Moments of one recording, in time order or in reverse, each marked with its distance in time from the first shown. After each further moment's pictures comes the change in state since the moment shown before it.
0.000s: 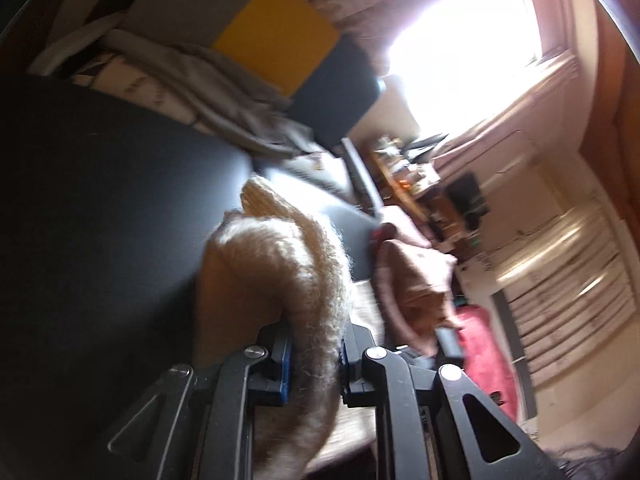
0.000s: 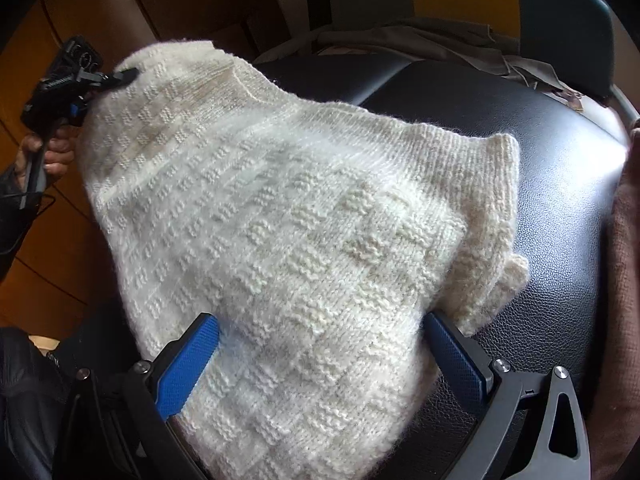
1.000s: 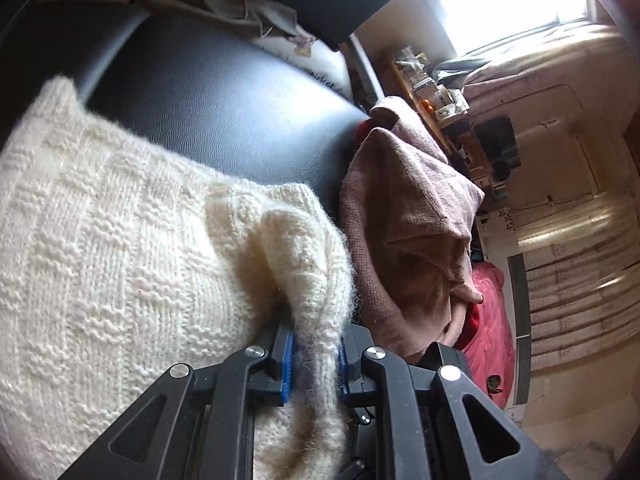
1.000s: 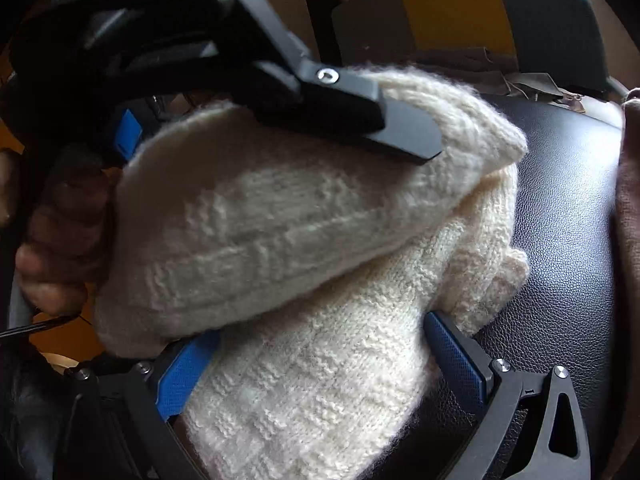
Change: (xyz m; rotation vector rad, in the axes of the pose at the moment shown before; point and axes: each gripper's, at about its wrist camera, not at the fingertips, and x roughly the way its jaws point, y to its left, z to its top) left arm 0.249 -0.117 -0.053 -0.125 0.300 0.097; right arm -0.016 0.005 -0.037 0.041 -0.199 0.123
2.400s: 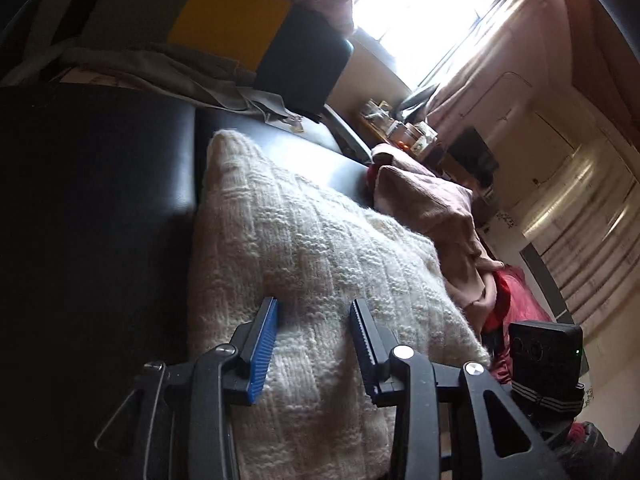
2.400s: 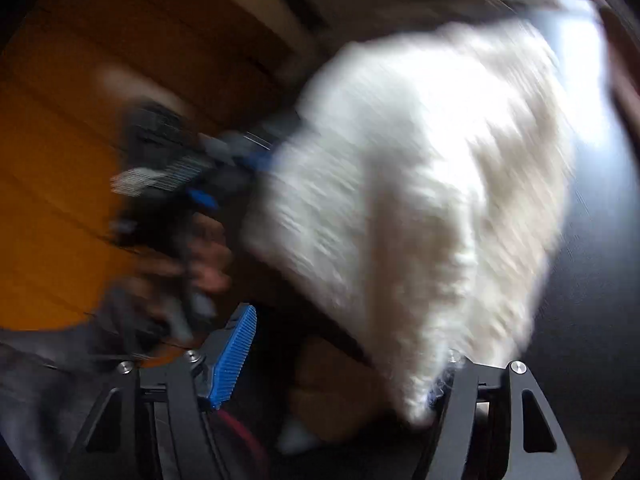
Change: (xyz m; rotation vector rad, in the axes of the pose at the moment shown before) left arm -0.101 0.069 -0.085 0.315 -0.324 0.037; right arm -0.065 0.082 -0.062 0.316 0.163 0.117
